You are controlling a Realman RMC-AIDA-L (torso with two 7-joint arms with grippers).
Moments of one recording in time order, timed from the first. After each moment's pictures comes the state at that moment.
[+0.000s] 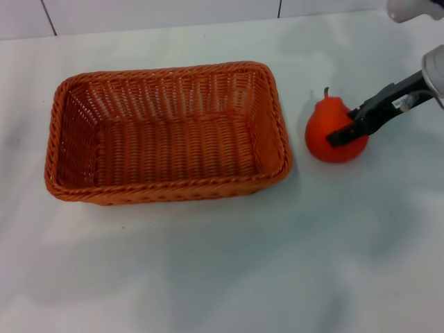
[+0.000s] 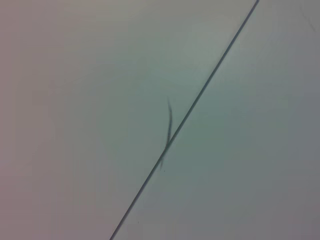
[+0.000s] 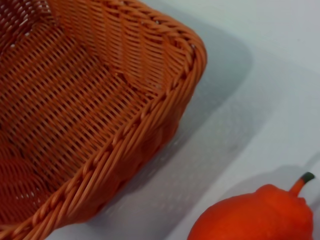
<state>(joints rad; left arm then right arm) -0.37 -2.15 0.21 0.51 1.43 1.53 -1.34 0.78 1.99 -0.88 -0.81 -2.61 -1.42 -1.02</state>
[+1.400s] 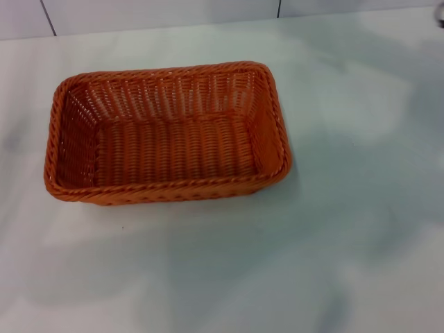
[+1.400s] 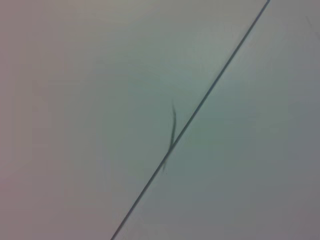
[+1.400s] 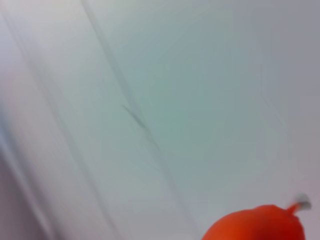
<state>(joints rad) -0.37 -2.16 0.21 0.51 1.42 1.53 -1.37 0.66 2.01 -0.62 -0.77 -1.73 -1.45 -1.33</state>
